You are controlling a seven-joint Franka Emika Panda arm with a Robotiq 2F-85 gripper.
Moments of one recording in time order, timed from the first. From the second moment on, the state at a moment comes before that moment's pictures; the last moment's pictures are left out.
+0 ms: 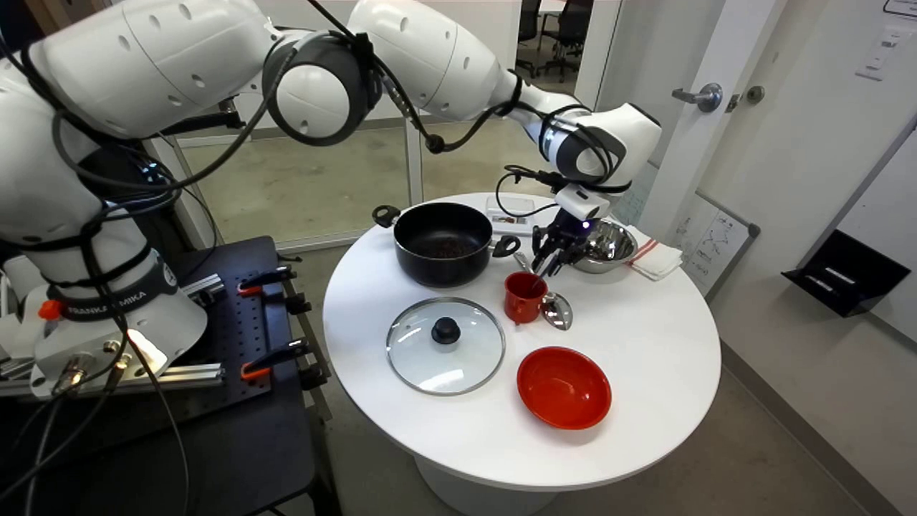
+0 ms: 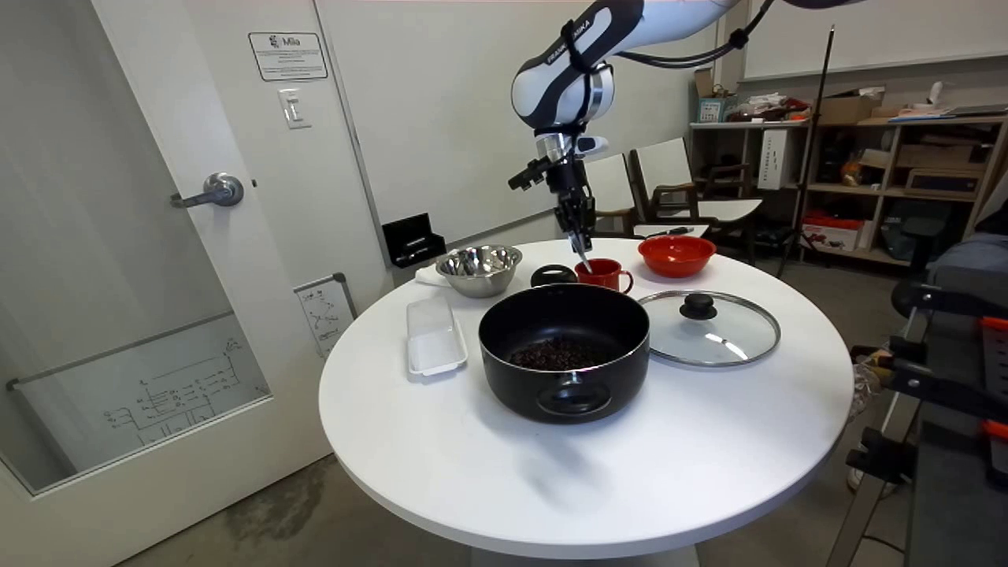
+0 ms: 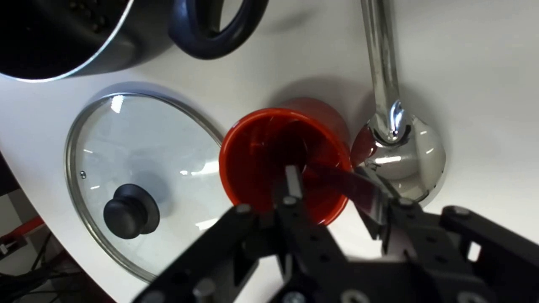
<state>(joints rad) -0.13 1.21 -0.11 -0.84 0.14 1.74 1.77</state>
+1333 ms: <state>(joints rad) -0.11 1.19 -0.11 -0.75 0.13 1.67 1.77</state>
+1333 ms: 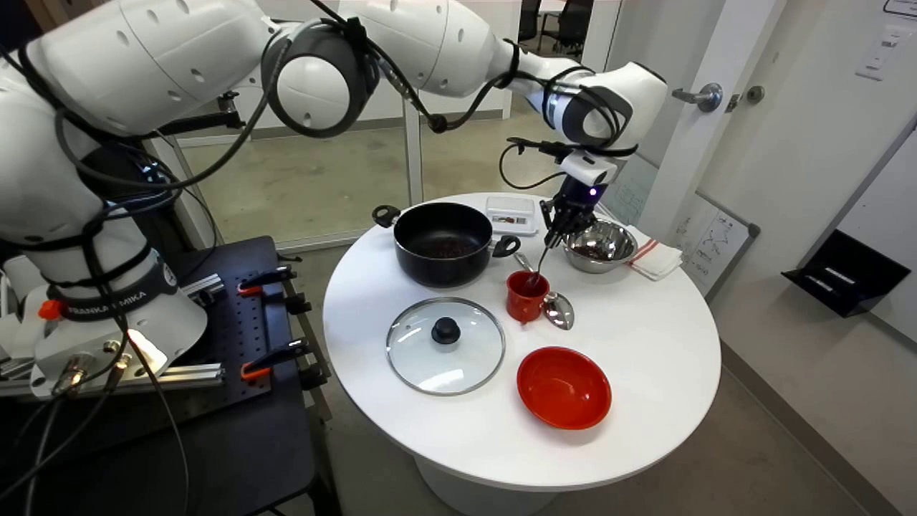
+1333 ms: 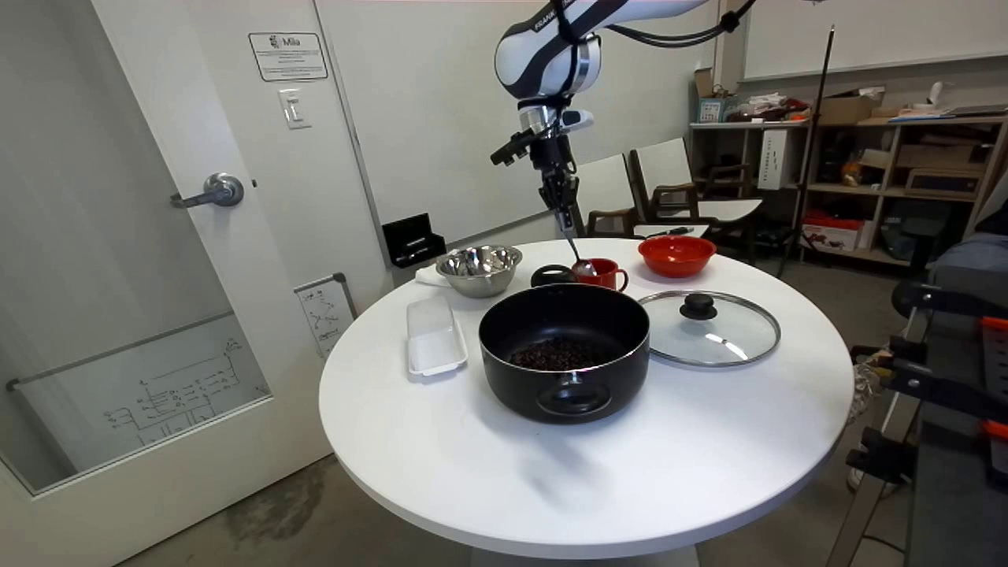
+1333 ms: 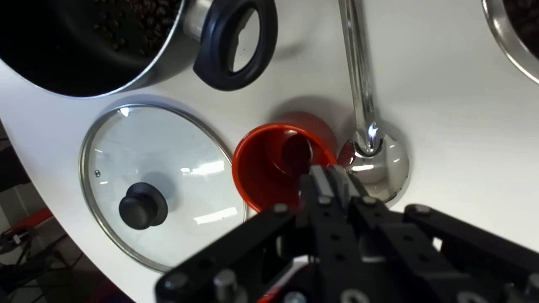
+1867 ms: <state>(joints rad) -0.07 1.14 -0.14 -0.68 0.06 1.62 1.77</state>
